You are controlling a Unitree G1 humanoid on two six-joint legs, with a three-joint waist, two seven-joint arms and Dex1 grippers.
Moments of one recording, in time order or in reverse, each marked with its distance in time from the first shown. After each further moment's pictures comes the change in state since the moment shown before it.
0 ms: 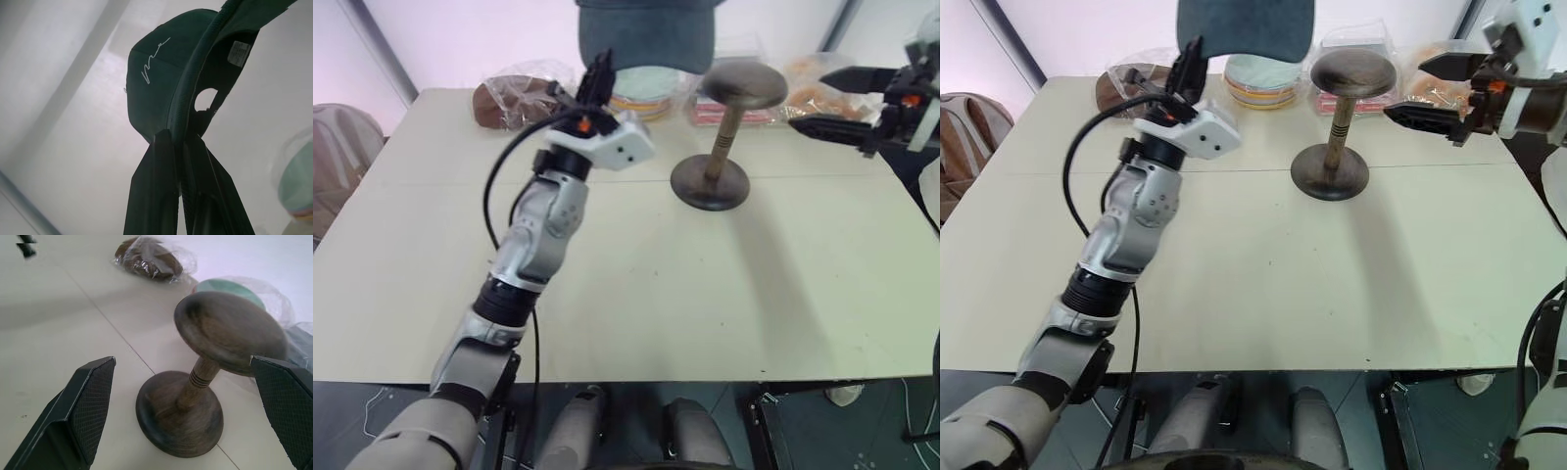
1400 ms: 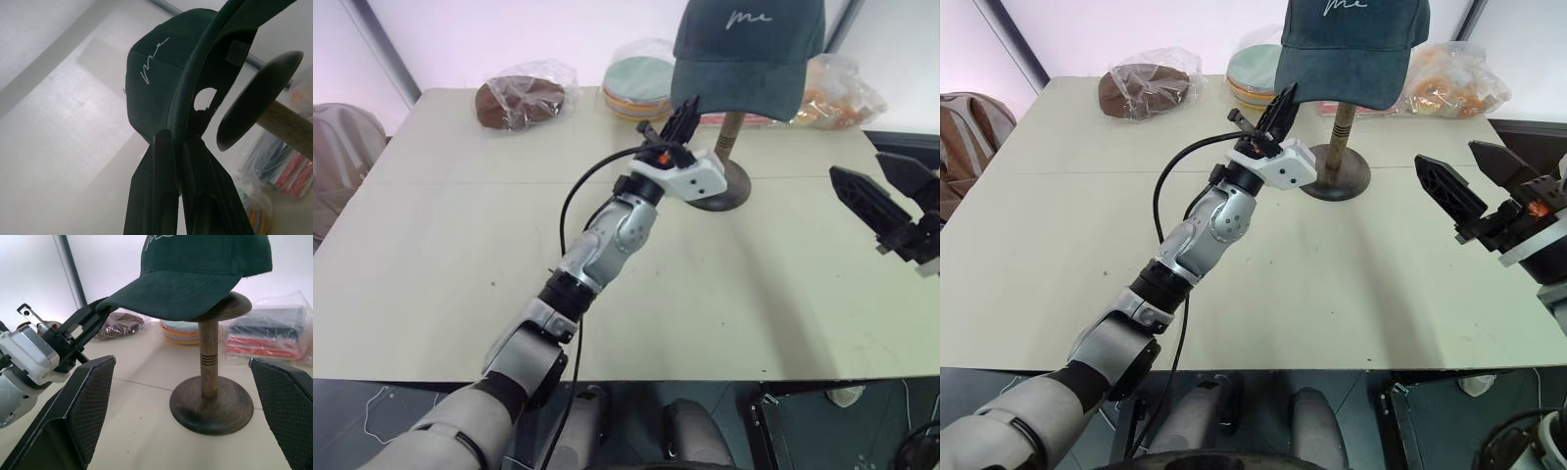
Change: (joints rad) left arm -0.109 -0.218 -0.113 0.391 -0.031 -0.203 0.137; right arm 0.761 0.367 -0.795 -0.920 0.747 0.413 -0.852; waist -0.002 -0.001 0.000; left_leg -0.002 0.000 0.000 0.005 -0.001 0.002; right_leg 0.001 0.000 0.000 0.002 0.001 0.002
